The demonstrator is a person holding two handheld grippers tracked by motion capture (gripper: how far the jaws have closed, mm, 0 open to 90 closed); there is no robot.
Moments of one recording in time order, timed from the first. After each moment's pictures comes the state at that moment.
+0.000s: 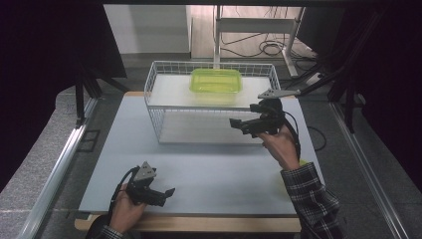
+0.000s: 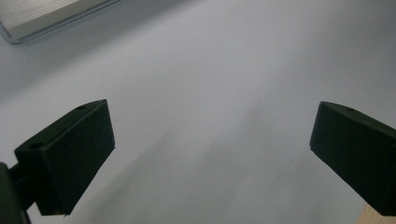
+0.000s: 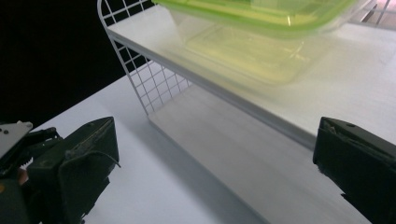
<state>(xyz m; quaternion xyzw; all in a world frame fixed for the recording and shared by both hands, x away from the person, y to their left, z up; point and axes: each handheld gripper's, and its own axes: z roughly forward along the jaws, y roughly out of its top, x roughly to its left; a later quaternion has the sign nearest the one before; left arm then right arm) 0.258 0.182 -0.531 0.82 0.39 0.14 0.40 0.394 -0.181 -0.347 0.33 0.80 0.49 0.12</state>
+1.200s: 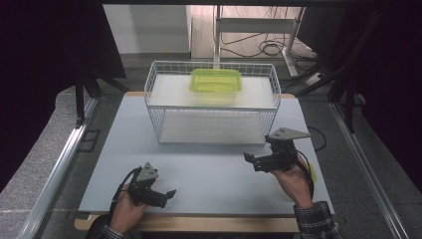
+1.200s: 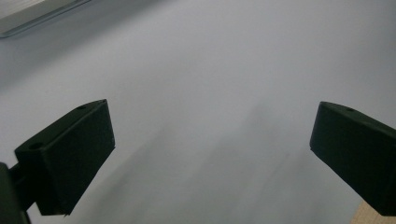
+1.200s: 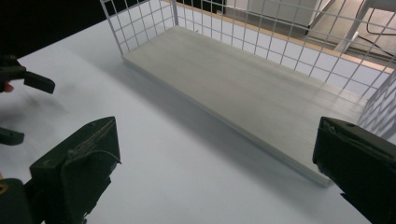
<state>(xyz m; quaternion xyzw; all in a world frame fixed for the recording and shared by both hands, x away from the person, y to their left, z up) 0.258 0.179 -0.532 0.83 0.39 0.14 0.39 0.331 -0.222 -0.411 0.35 0.81 0.45 0.18</state>
